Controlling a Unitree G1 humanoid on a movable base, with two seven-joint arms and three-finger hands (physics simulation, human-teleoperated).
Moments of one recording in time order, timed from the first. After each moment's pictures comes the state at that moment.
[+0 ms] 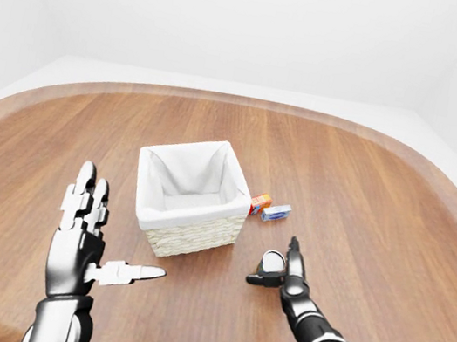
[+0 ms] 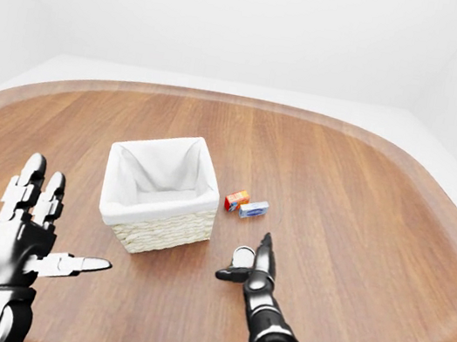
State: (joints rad) left arm 0.38 -0.07 0.17 -0.54 -0.03 -0.09 -0.10; right arm -0.51 -0.05 -0.06 1.29 -0.25 -0.09 -0.33
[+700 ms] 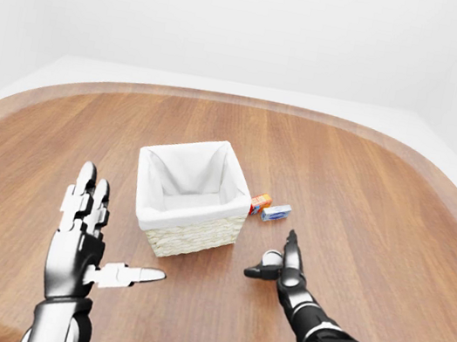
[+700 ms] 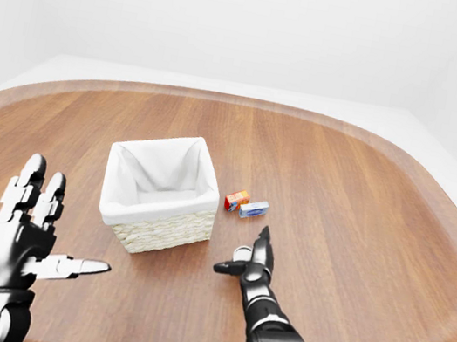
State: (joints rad) left arm 0.39 -0.07 0.17 -0.55 -0.04 -0.09 -0.12; right arm -0.58 -0.04 -0.09 1.35 -0.29 -0.09 -0.36
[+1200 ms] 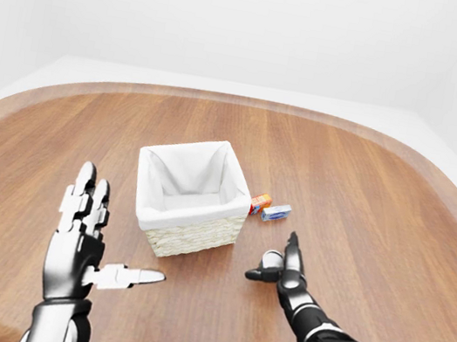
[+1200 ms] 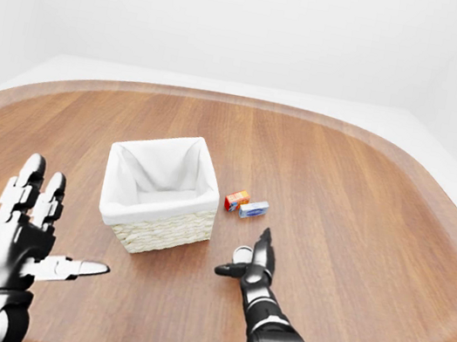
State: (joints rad) left arm 0.40 -0.08 0.17 -0.57 -0.05 -0.09 -0.13; right arm -0.57 -0.04 -0.10 1.36 -0.33 -0.09 -0.38
